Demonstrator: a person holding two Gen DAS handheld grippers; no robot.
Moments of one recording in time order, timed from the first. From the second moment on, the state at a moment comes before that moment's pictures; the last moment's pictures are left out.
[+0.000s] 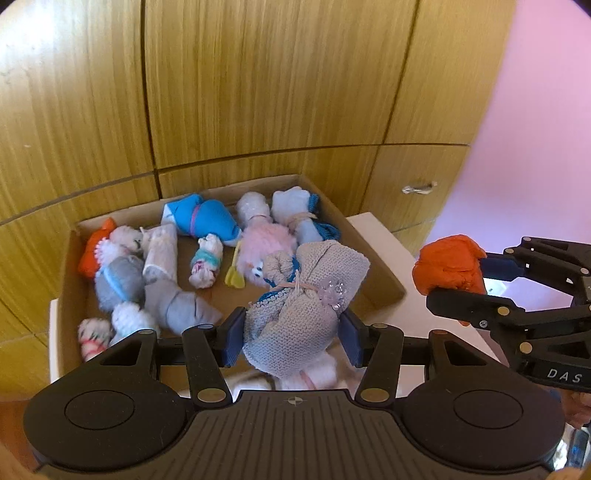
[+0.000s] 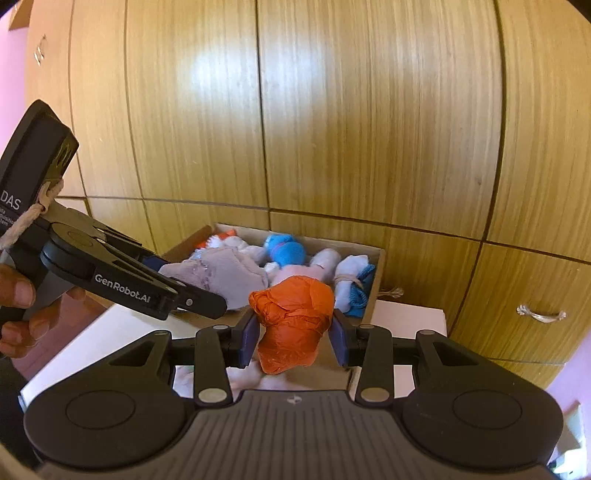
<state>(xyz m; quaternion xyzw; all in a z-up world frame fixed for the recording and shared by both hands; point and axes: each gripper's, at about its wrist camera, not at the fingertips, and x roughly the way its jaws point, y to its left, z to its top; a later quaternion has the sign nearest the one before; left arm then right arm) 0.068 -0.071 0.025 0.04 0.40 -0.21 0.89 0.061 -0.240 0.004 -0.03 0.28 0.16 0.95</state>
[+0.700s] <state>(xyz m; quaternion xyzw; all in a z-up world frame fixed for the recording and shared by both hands) 0.141 -0.071 -0.045 -0.10 0.48 -0.21 0.85 0.143 -0.226 -0.052 -0.20 0.31 0.19 0.91</state>
